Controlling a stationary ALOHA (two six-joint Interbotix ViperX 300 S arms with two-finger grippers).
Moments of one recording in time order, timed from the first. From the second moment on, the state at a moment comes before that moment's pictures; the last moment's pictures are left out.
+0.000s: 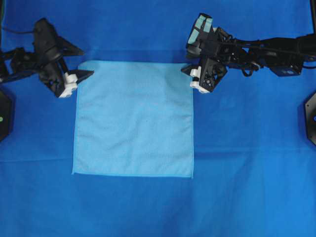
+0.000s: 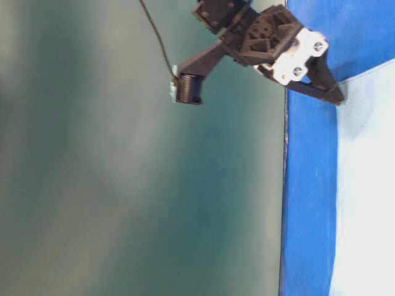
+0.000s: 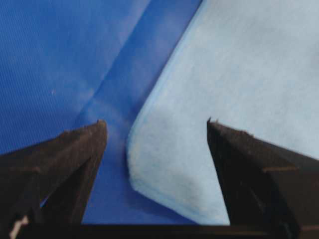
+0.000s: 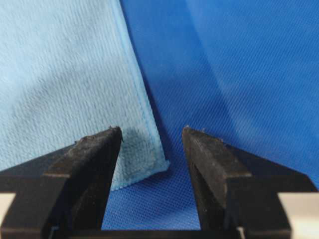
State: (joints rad) left arm 0.46 -0.14 1.19 -0.02 -0.41 0.01; right arm -0.38 0.17 0.74 -0.03 -0.11 0.00
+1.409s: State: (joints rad) left arm 0.43 -0.28 1.16 -0.02 -0.17 0.13; right arm -0.37 0.06 0.74 -0.05 -0.05 0.01
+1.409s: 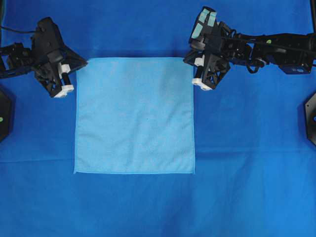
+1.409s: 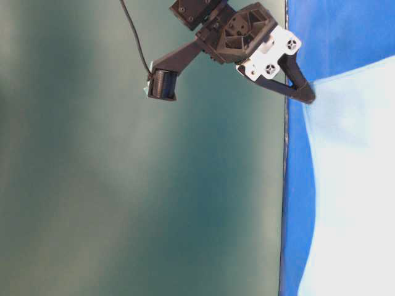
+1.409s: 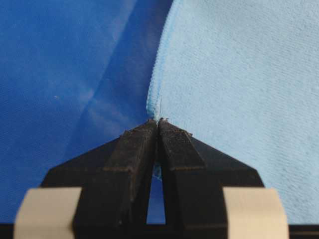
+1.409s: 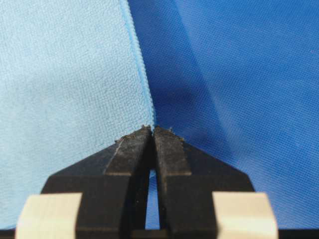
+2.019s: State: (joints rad) left arm 0.00 -0.46 1.21 -0.02 -0.02 -0.06; right arm -0.08 -0.02 0.77 0.06 0.05 0.06
